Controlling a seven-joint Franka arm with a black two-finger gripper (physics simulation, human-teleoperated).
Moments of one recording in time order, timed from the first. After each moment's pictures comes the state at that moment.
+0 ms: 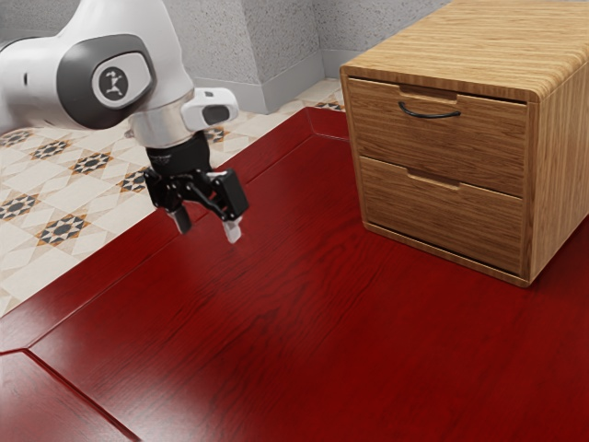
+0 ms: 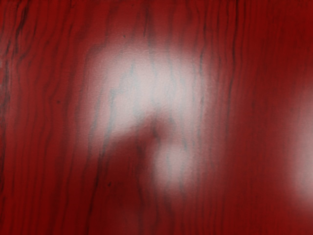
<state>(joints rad) -0.04 0.00 0.15 -1.54 -0.05 1.53 -0.03</state>
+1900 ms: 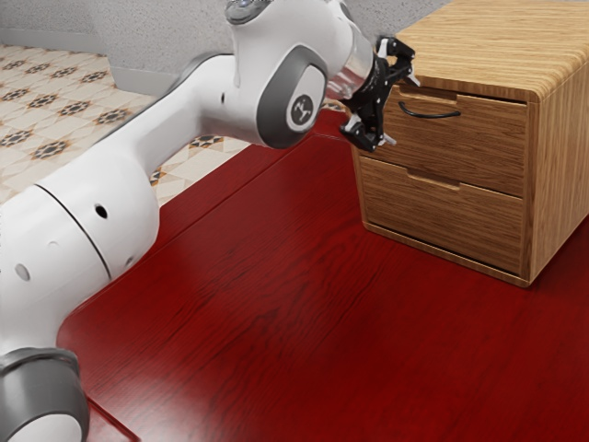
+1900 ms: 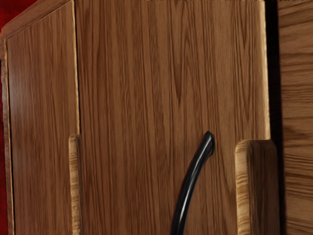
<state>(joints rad) -0.18 0.52 0.13 -1.01 -0.08 2.29 -1.52</state>
